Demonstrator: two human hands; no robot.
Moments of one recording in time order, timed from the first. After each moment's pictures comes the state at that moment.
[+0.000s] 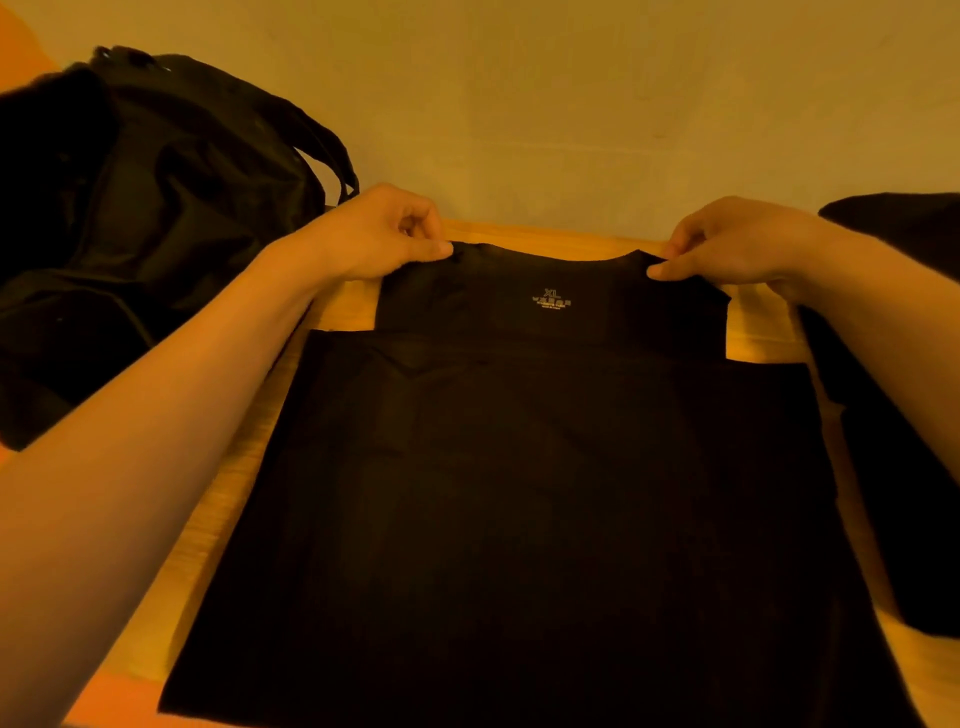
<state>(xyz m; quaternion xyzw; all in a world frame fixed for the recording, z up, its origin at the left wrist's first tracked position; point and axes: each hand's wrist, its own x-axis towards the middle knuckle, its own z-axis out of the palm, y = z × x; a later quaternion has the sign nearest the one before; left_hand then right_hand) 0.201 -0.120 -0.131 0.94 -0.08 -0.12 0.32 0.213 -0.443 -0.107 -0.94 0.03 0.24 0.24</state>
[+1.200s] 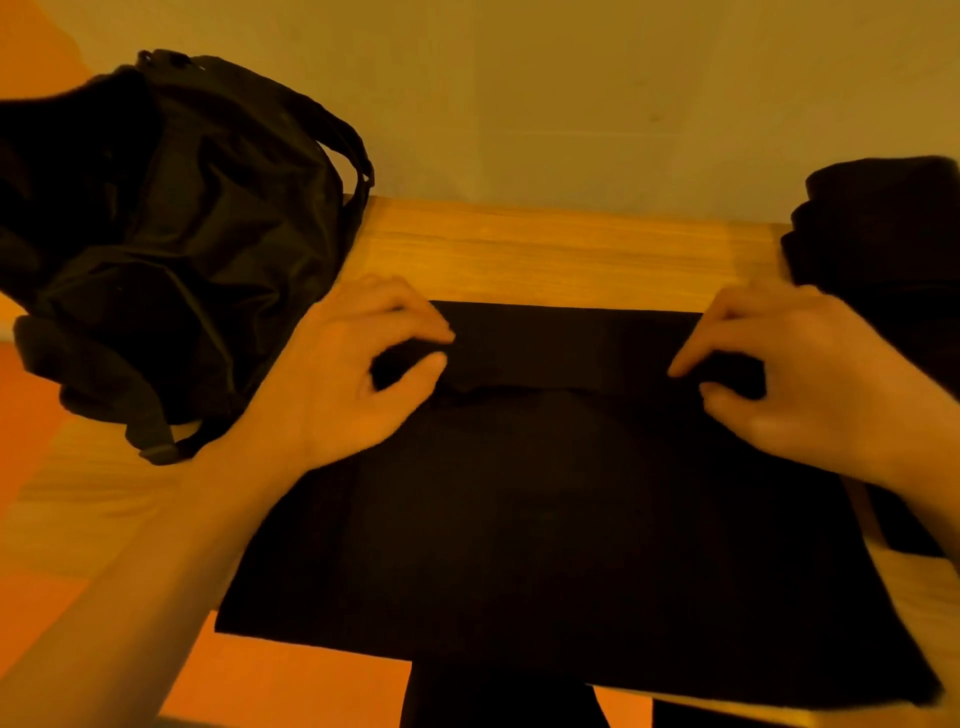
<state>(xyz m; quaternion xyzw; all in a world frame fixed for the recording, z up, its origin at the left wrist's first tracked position) 0.032 -0.122 -0.129 0.93 -0.24 0.12 0.26 0.048 -0.458 -0.093 -0.96 -0.20 0.11 0.14</state>
